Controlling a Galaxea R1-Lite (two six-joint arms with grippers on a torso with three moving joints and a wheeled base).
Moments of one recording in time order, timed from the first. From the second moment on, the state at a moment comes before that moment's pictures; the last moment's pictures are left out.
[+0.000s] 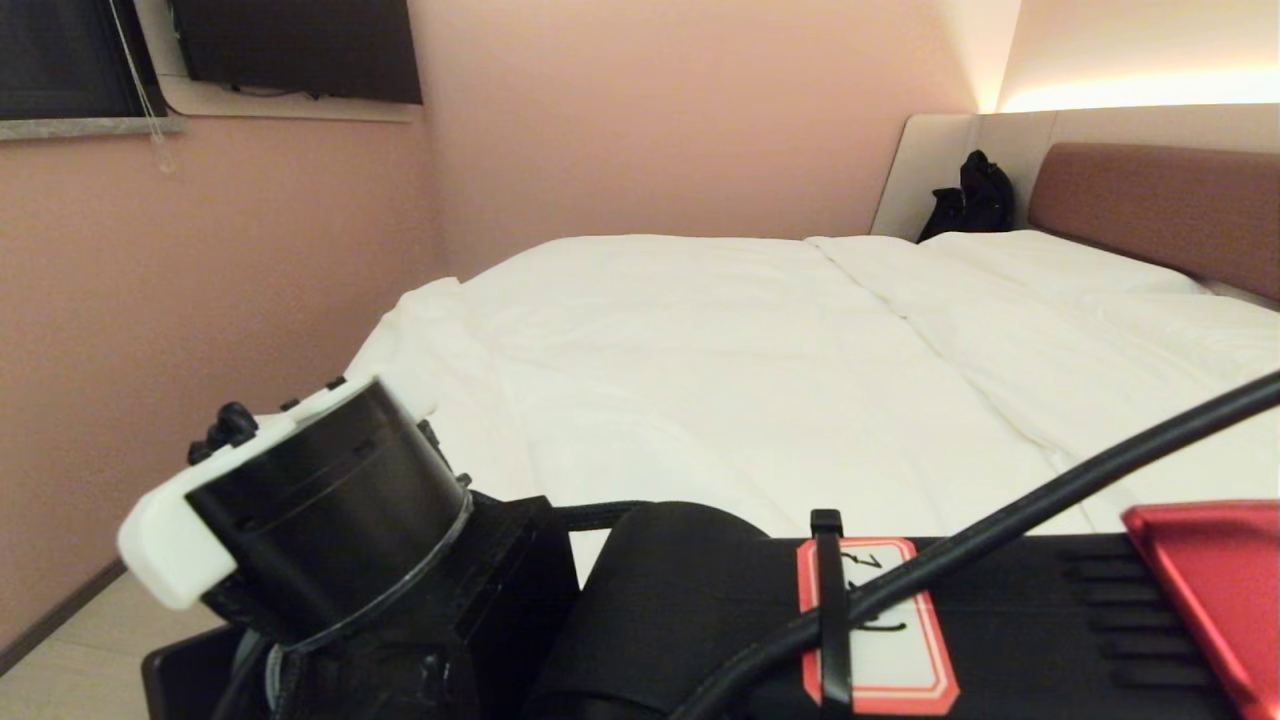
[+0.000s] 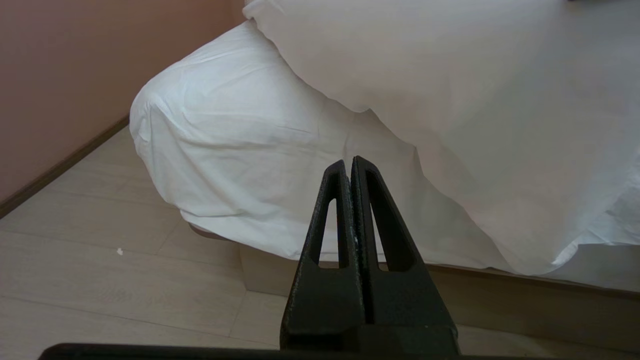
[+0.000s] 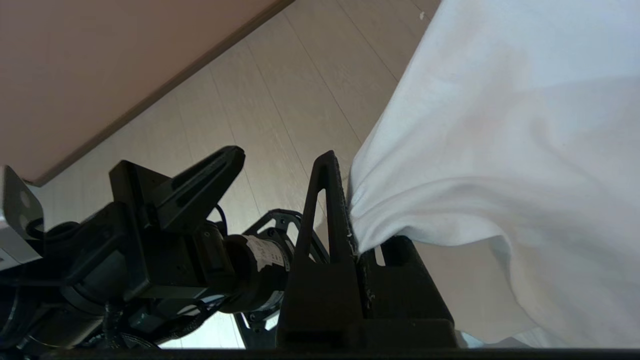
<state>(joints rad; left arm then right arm) 0.00 0.00 0.00 0.00 0.01 -0.06 1.26 2.22 -1.93 0.13 0.05 0.49</state>
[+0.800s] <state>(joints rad) 0.00 0.00 0.00 0.00 0.01 -0.06 1.26 2.22 -1.93 0.16 -0.01 0.45</state>
